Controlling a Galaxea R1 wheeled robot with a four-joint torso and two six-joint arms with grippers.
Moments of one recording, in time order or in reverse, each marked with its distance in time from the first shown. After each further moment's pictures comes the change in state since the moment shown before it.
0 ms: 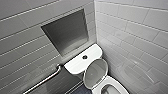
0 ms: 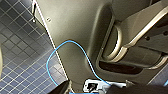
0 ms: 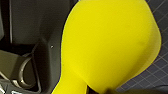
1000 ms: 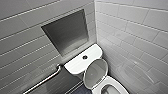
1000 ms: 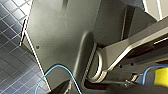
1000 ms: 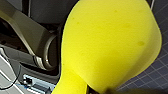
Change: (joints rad) left arm -0.087 -0.266 0.474 -0.031 0.013 0.000; right arm -0.017 0.122 0.083 0.660 -0.054 -0.761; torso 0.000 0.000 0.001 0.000
